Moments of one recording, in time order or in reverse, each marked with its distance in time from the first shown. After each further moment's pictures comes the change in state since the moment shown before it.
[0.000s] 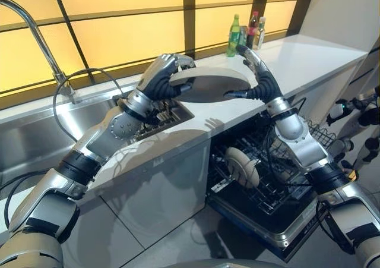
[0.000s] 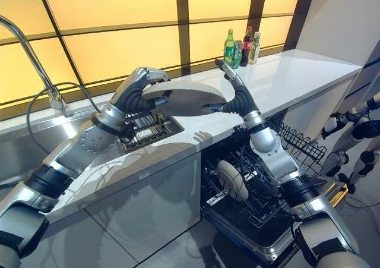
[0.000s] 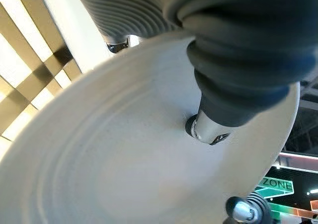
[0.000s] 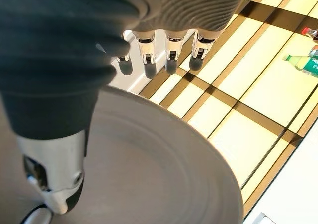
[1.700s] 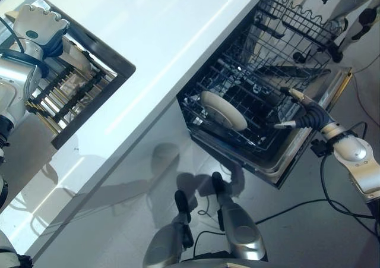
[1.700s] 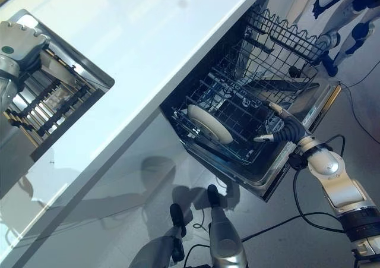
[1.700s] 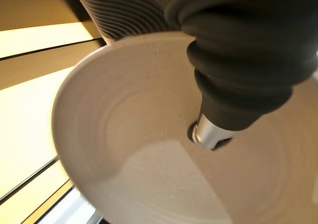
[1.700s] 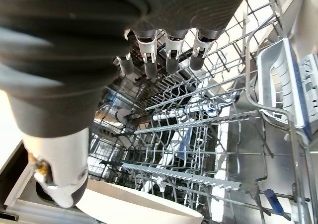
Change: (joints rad) left arm -0.383 0.473 -0.273 0.554 0.647 0.462 0.047; right arm 0.367 -0.336 -0.237 -0.058 0.019 0.116 0.239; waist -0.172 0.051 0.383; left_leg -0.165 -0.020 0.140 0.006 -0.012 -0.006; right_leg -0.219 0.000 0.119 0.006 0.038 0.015
